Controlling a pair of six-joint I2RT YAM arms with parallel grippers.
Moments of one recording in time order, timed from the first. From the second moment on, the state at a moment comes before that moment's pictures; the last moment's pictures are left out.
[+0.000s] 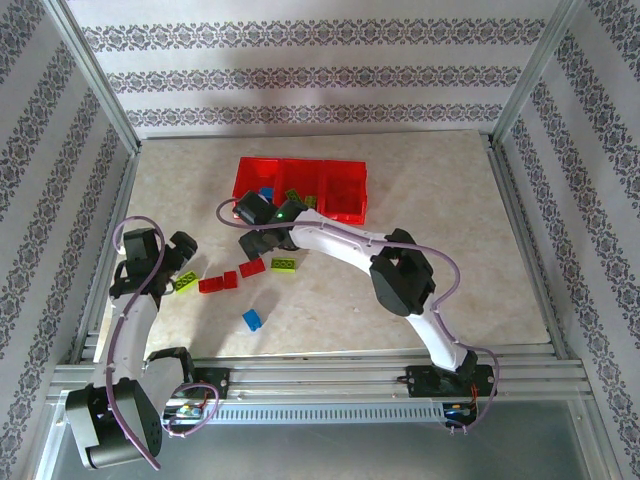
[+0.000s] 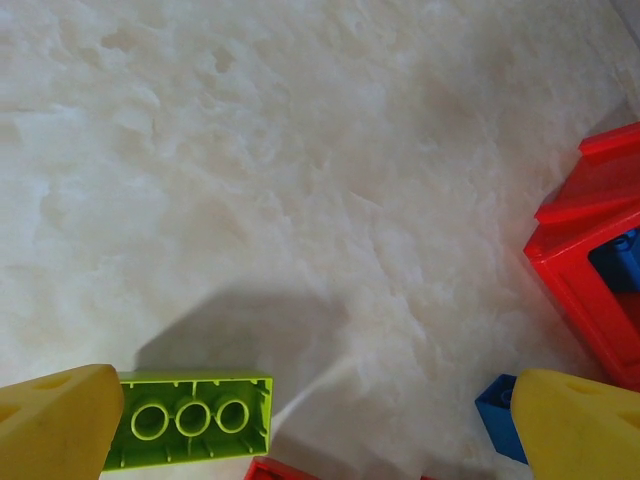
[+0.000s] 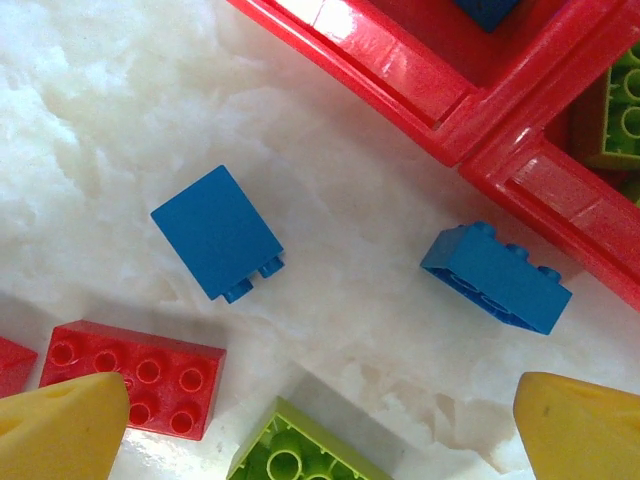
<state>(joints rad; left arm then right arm) 0.24 0.92 0.55 -0.44 0.05 -0.68 0.95 2.24 1.96 -0.82 0.23 0.33</state>
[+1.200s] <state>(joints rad) 0.24 0.97 0.54 -0.44 0.05 -0.69 1.04 2.58 2.40 -1.05 0.39 0.22</state>
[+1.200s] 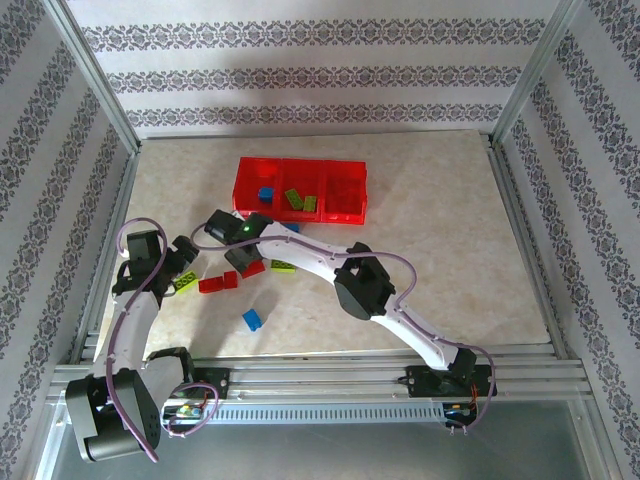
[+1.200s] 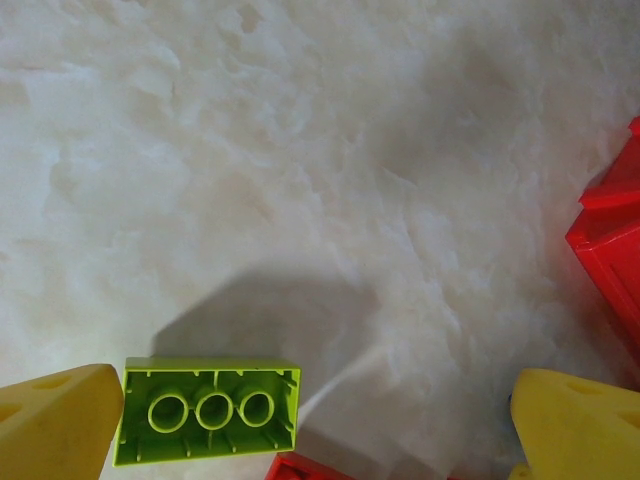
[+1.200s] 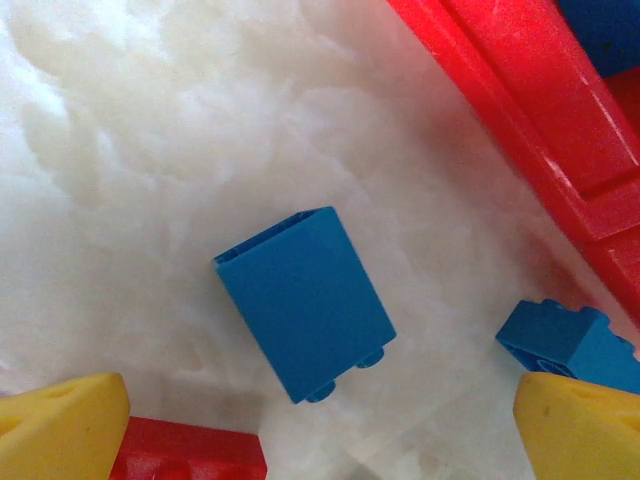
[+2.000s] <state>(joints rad) 0.24 0.96 0.54 -0.44 0.05 -0.69 1.07 2.26 1.87 -1.03 0.32 0.25</state>
